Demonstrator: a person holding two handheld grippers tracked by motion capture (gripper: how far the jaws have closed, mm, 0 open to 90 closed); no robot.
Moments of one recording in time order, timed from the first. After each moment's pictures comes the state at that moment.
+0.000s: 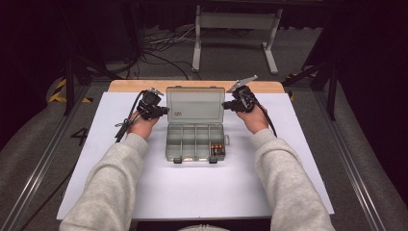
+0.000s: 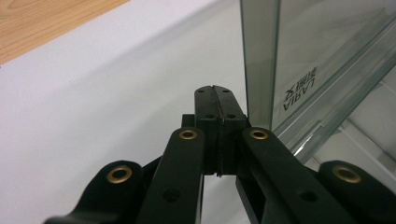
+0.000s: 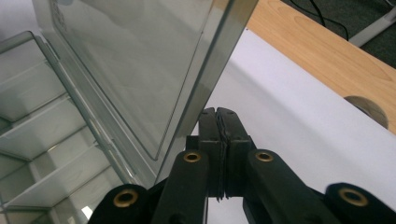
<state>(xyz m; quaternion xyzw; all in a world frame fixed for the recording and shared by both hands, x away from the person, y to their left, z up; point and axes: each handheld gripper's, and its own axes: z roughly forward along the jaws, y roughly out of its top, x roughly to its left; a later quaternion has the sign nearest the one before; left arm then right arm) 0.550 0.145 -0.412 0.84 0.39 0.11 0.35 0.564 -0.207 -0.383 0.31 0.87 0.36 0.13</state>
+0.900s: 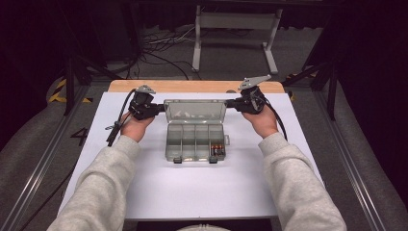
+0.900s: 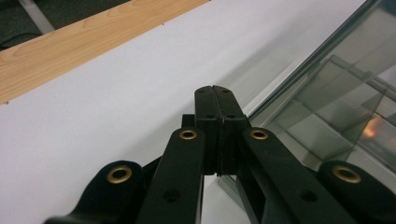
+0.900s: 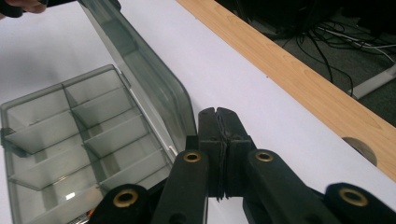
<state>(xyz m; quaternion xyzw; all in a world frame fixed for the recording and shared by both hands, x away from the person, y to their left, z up) 0.520 0.161 -0.380 0.83 0.35 0.11 0.43 0.521 -0.216 -0.343 0.25 0.86 0.42 0.15</state>
